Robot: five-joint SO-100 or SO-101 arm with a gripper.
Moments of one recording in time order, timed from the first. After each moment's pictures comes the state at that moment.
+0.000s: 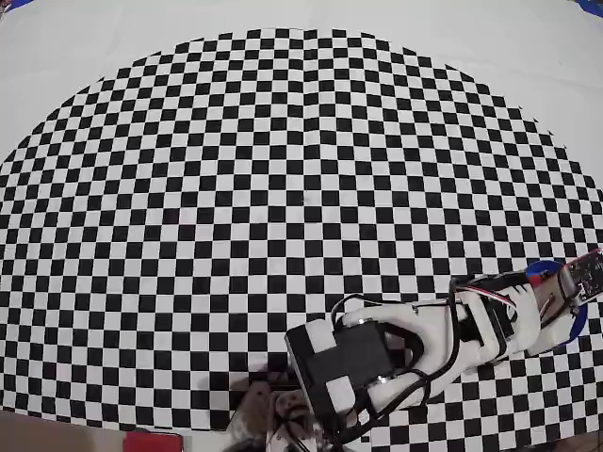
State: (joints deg) arm 73.9 96.0 129.8 -1.9 -91.4
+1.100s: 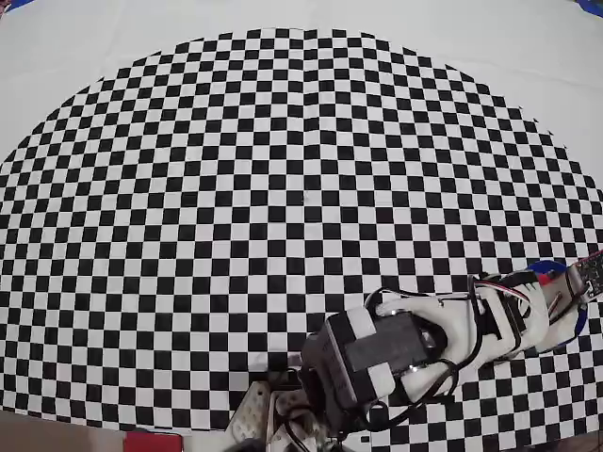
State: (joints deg) arm 73.9 86.8 123.1 -2.2 -91.4
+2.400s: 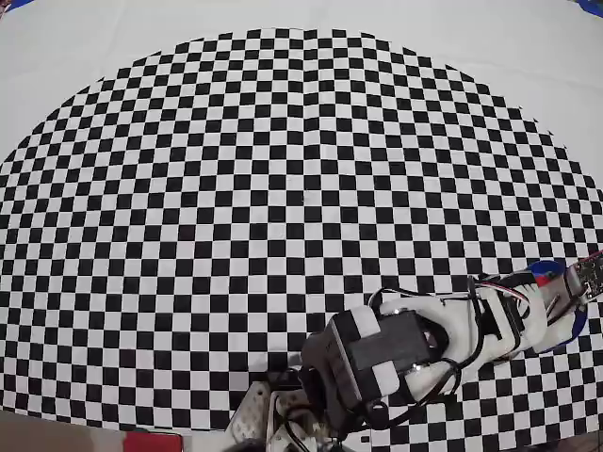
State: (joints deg) arm 73.9 85.7 123.1 -2.3 -91.4
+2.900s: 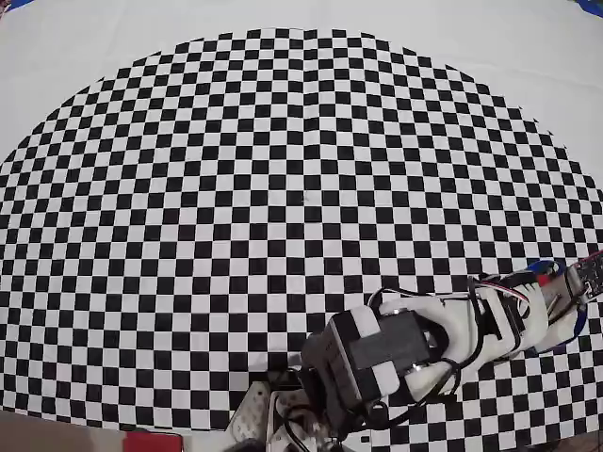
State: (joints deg) arm 73.9 85.7 123.1 -3.8 -91.4
